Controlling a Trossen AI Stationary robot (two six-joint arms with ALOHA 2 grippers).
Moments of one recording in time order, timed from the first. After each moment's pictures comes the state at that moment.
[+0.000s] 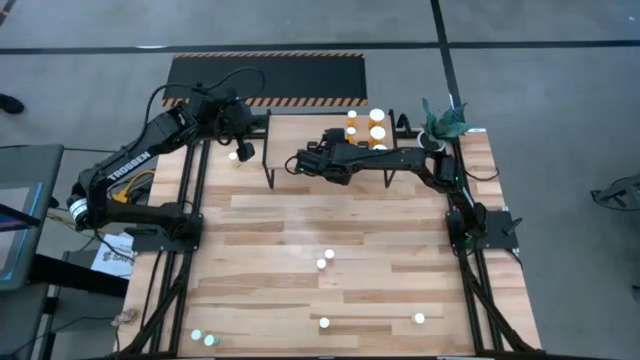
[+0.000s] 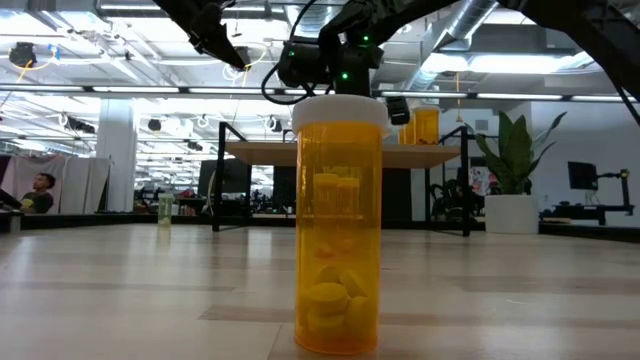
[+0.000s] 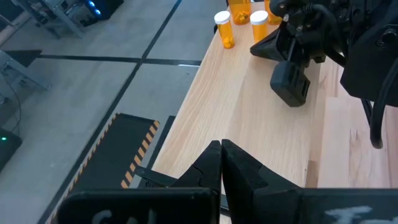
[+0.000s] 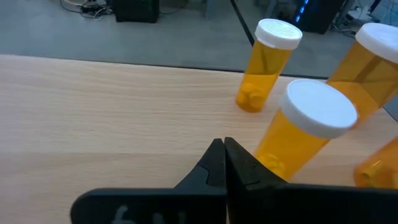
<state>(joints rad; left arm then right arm) 0.70 1.15 1.24 -0.66 0.10 0.43 -0.23 2.18 1.87 -1.00 1.13 1.17</state>
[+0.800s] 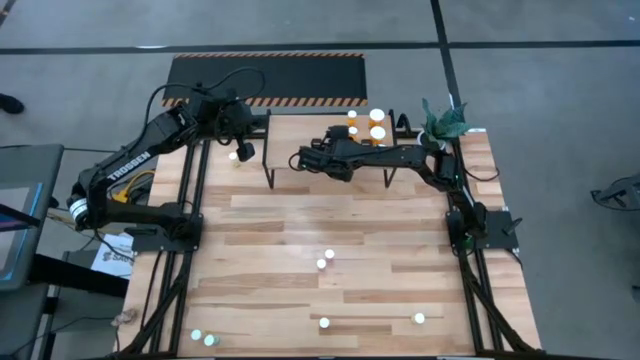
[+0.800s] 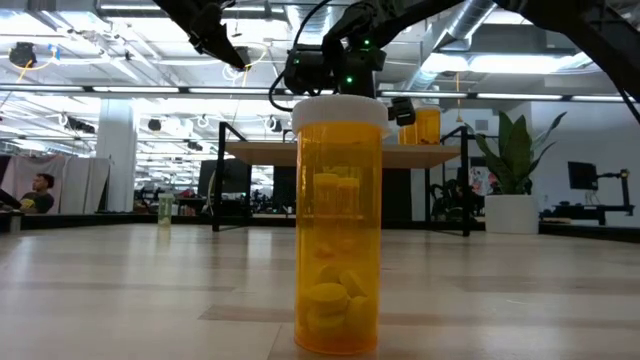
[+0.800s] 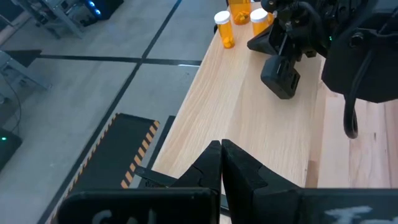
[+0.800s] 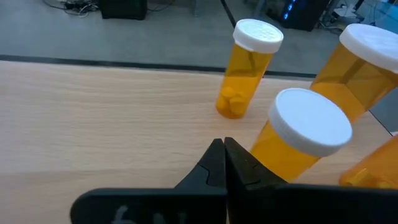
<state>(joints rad) 0.70 1.15 1.24 -0.66 0.10 0.43 -0.26 2.18 1.87 -1.05 1.13 1.21</state>
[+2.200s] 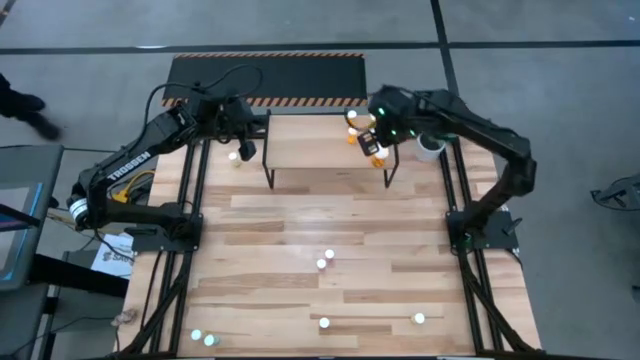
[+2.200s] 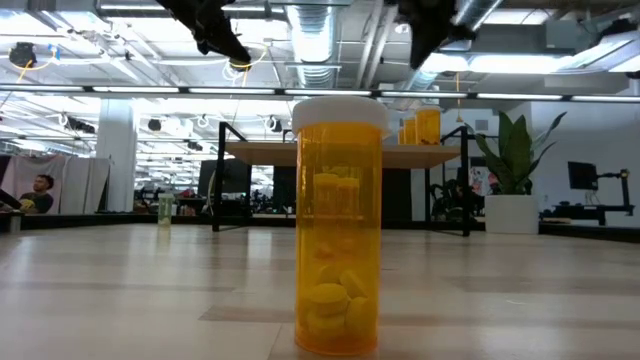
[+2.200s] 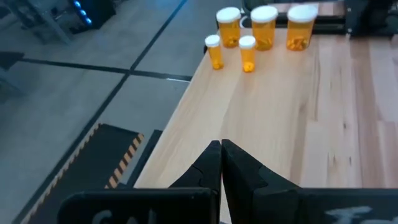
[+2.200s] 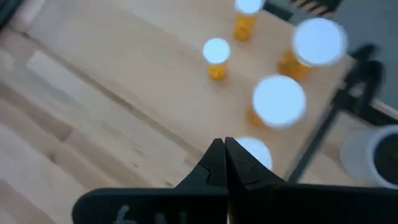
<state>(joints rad) 0.70 1.15 1.24 -0.61 0.17 0.34 -0.42 1.61 1.87 -1.31 0.18 0.54</state>
